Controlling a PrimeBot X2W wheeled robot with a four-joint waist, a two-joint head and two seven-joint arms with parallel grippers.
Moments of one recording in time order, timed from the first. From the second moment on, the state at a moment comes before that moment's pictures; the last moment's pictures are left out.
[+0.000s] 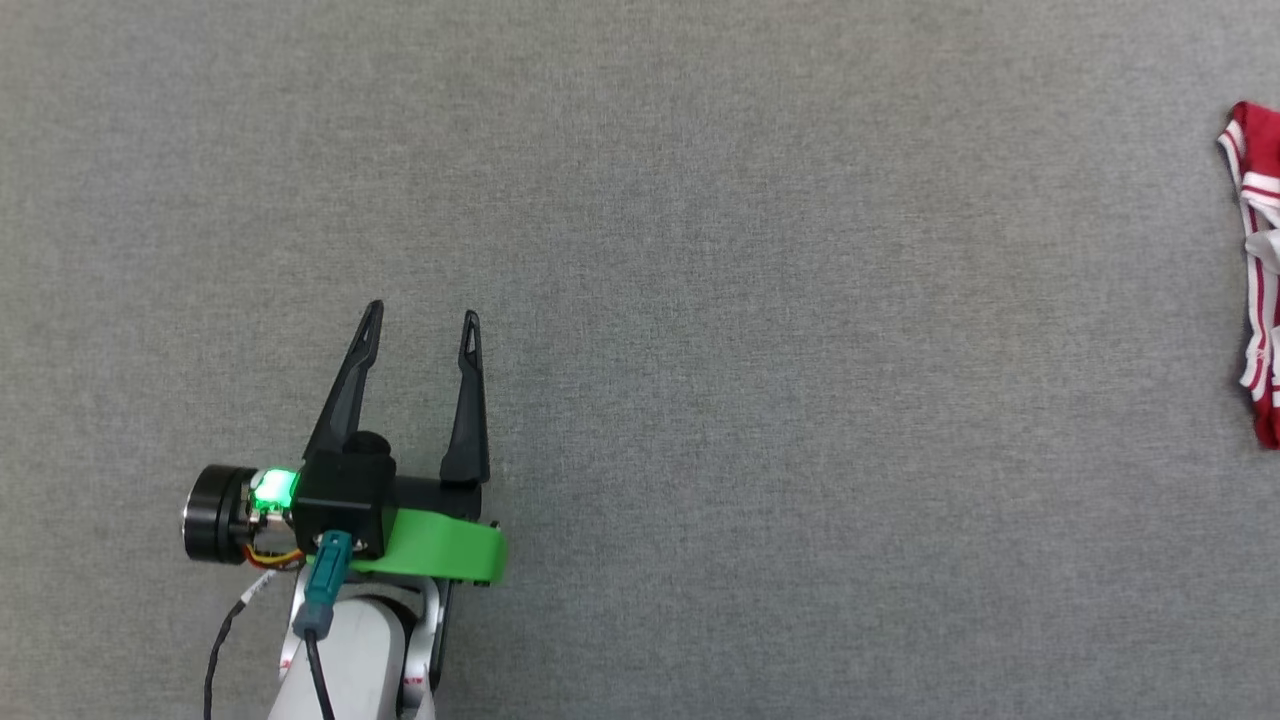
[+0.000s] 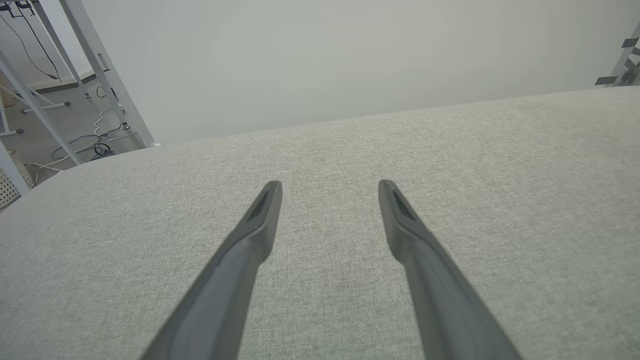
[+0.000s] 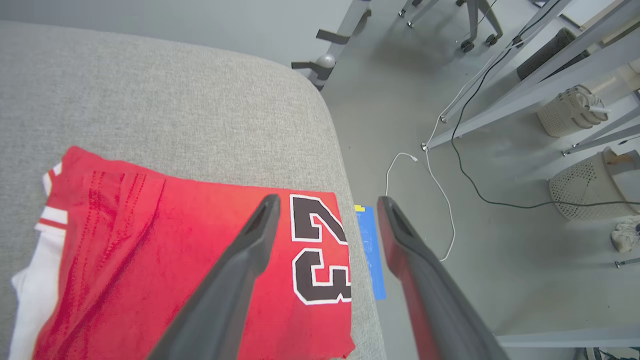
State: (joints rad) left arm -0.17 0.11 -0.16 -0.02 -0.01 0.07 -0.26; right arm -0.68 -0.88 0.04 0.58 0.46 0.13 0.31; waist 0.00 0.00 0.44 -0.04
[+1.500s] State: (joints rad) left arm 0.03 0.08 -0.11 0.05 -0.05 0.05 -0.26; right arm 0.01 -0.13 -0.01 0.02 0.17 0.13 -0.25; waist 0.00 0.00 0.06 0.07
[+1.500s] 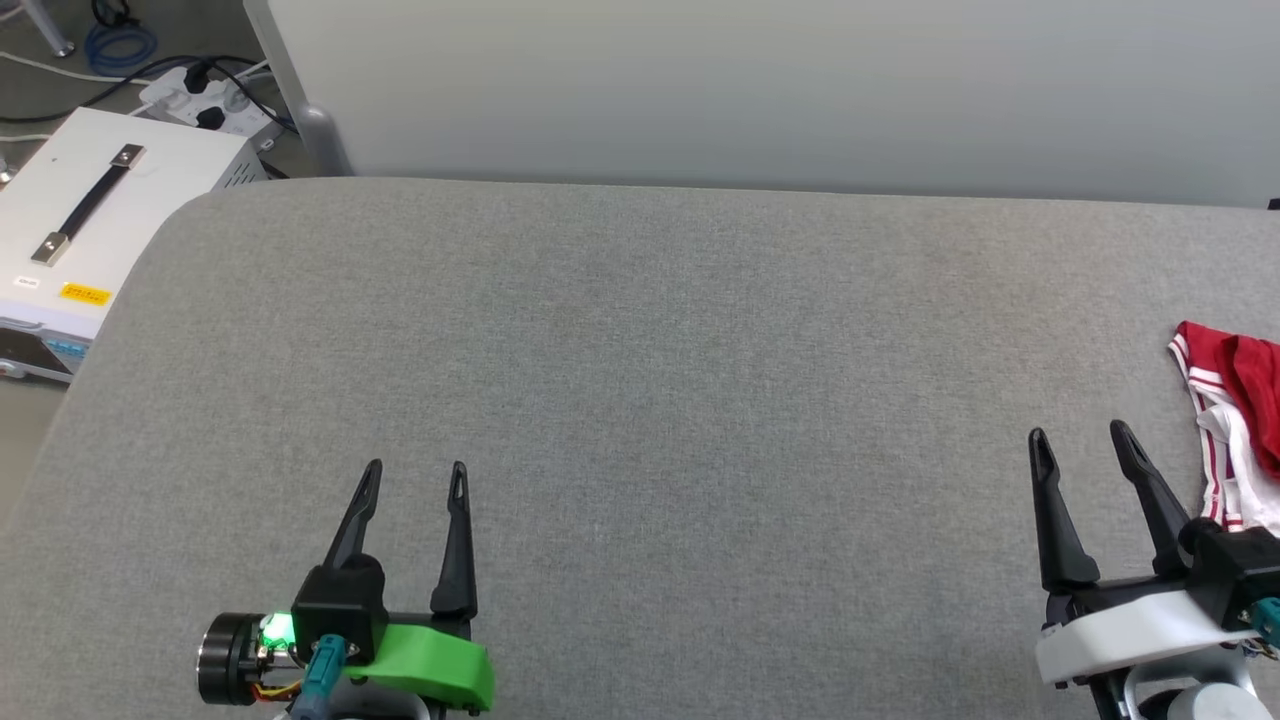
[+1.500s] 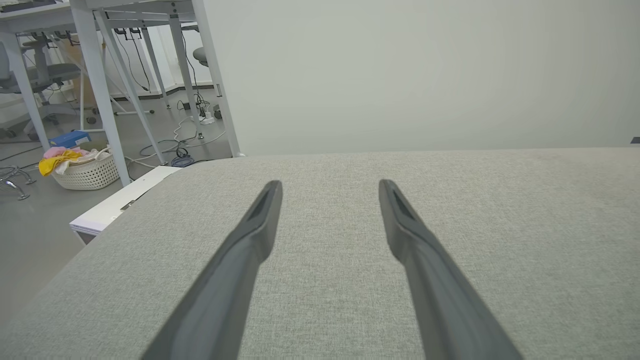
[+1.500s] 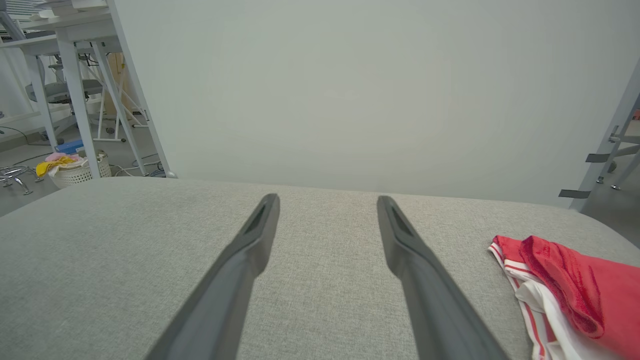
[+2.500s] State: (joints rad) left arm 0.07 0.07 -0.09 0.06 -0.05 0.02 -0.24; right arm 0.12 -0.08 -0.04 -0.06 0.14 0.13 -0.24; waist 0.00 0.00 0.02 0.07
